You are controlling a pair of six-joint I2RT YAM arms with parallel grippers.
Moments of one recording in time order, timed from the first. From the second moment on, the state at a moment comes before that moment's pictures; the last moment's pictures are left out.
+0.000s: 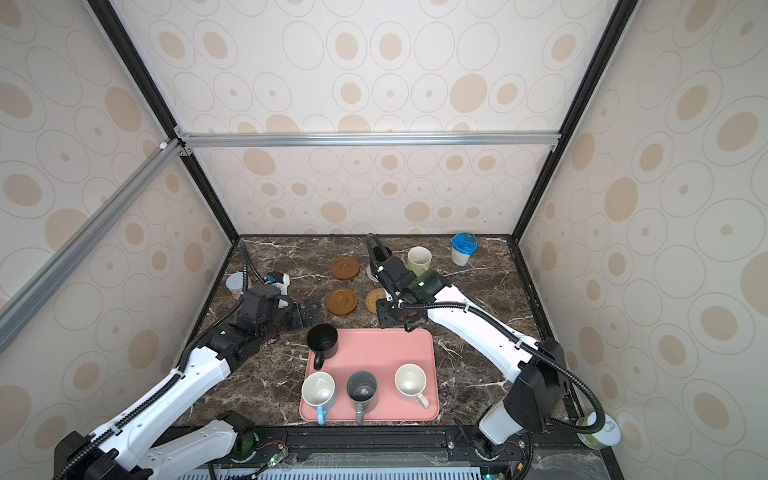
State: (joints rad) left arm -0.45 1.01 0.79 -0.44 -0.08 -0.53; right arm 0.75 1.53 1.44 -1.03 -0.02 0.51
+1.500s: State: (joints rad) left arm -0.74 1.14 0.79 -0.73 -0.04 -0.58; right arm 0.76 1.41 1.33 -1.04 0.01 0.51
